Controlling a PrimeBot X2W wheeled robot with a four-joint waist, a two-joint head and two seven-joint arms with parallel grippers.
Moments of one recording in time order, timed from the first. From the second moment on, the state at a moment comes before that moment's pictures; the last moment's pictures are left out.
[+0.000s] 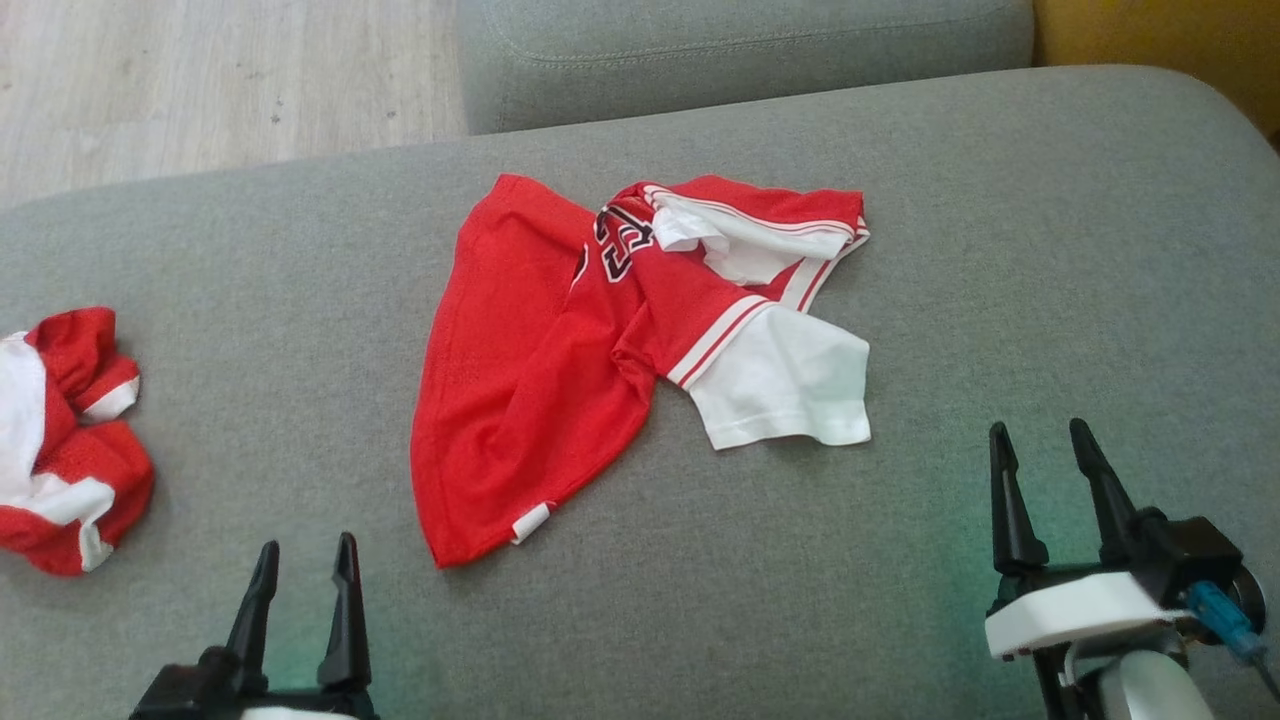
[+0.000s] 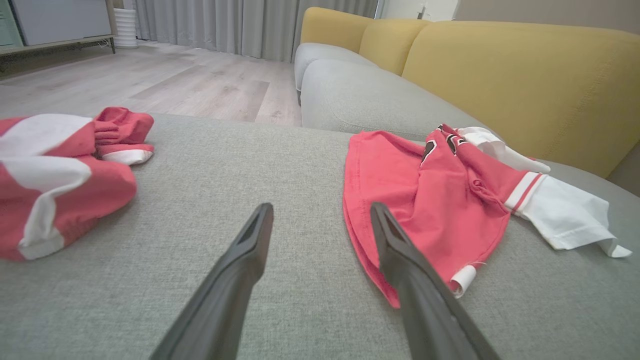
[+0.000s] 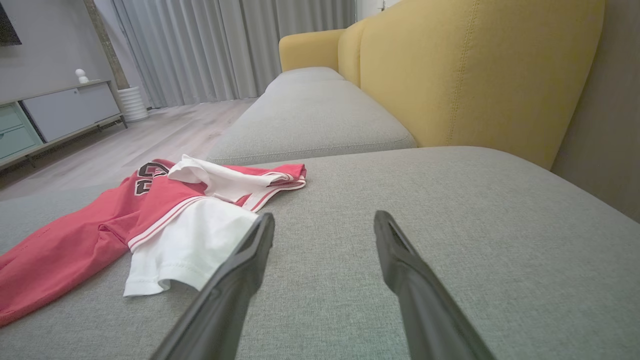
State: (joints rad) left arm 0.11 0.09 -0.04 0.25 -0.28 -0.12 -0.25; right arm -0.01 -0.05 -0.01 0.28 0.10 0.12 -0.25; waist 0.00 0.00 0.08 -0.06
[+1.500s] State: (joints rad) left arm -0.04 0.13 -0.30 0.01 -0.26 -0.12 0.37; right arm -0.34 -0.09 0.18 0.45 0.10 0.12 0.20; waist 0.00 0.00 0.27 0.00
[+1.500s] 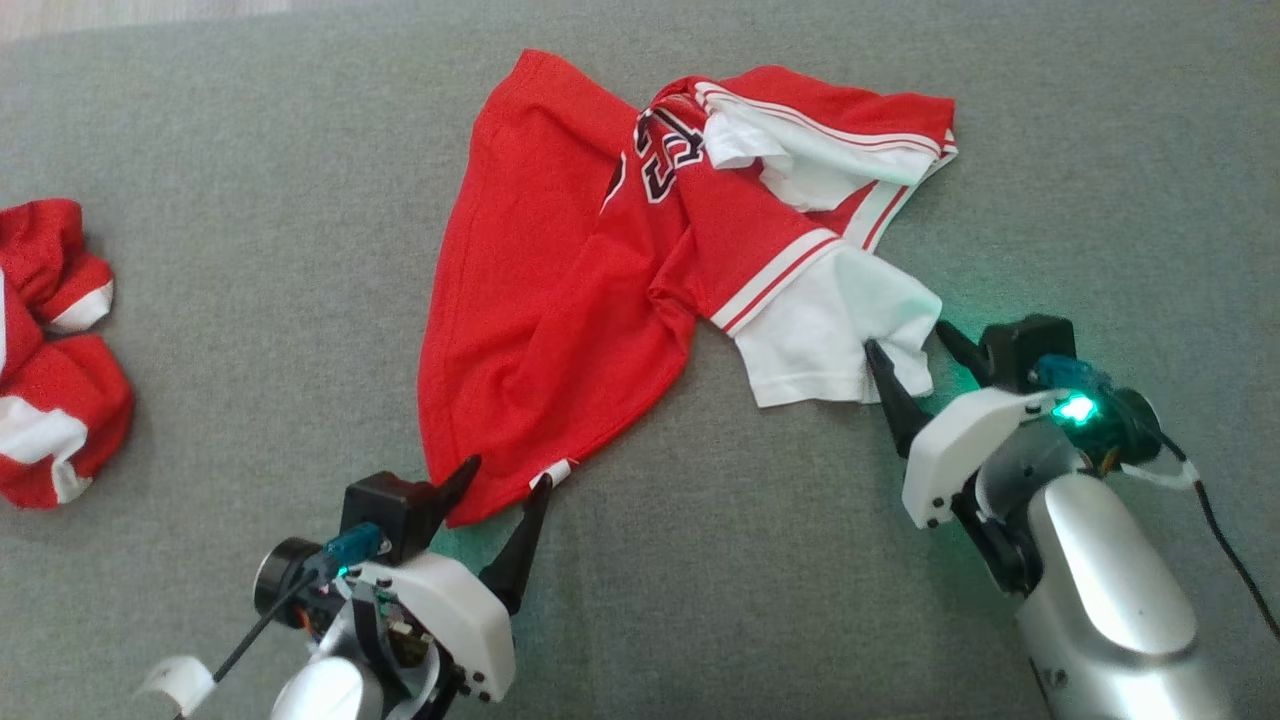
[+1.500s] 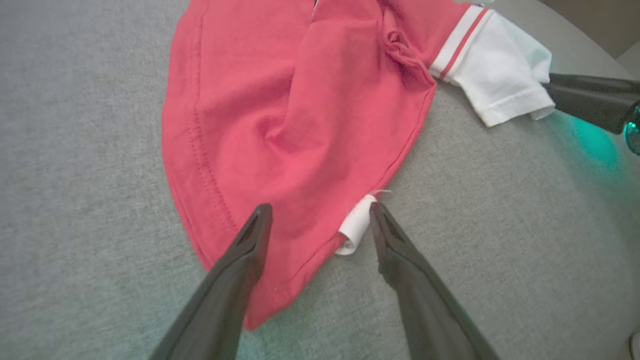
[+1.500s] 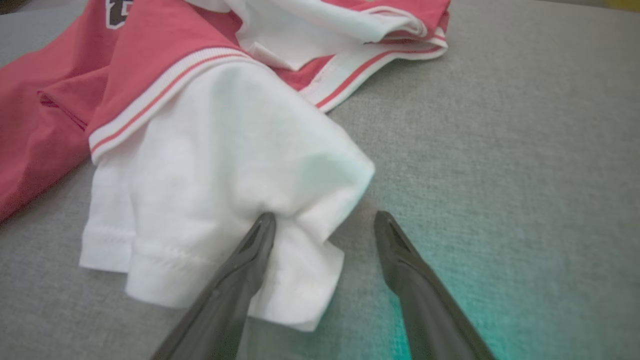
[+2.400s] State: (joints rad) left arm -0.04 0.23 -0.29 0.01 -0.27 -0.11 0.44; right arm -0.38 -0.15 0.36 0.41 0.26 0.12 0.25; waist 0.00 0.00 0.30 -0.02
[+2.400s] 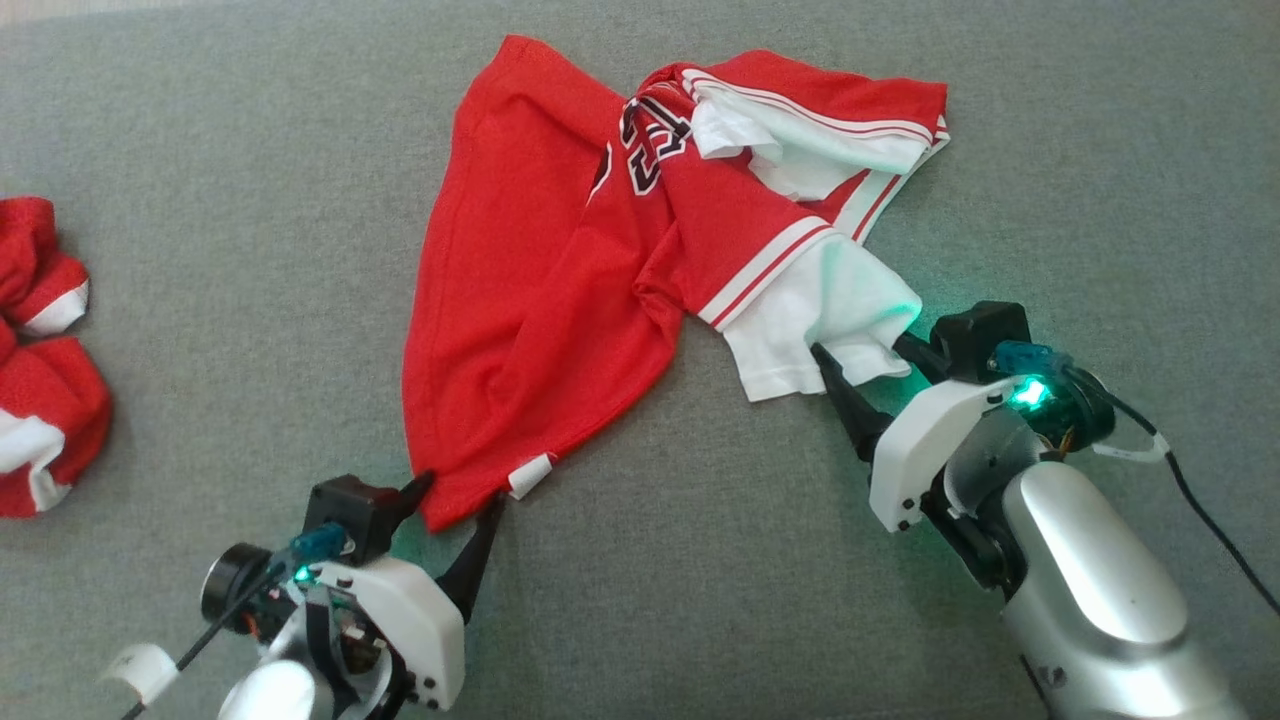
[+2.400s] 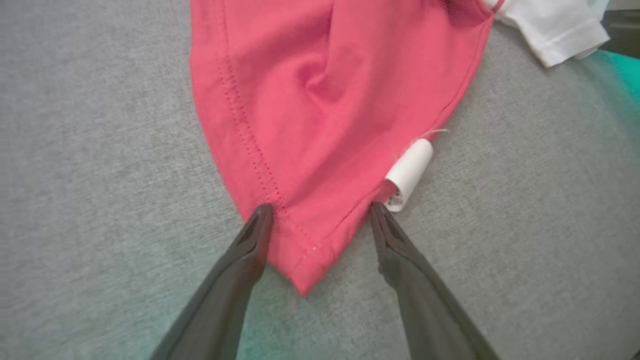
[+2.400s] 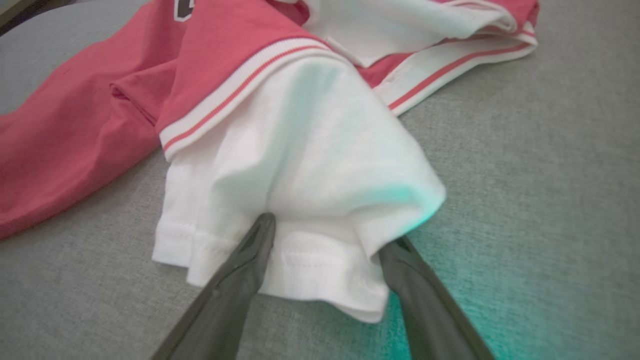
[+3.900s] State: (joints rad) left arm -0.36 0.30 -0.05 -0.65 -0.71 -0.07 0.62; right arm -0.47 -0.19 -0.15 -0.51 0.95 0.12 0.59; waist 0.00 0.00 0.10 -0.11
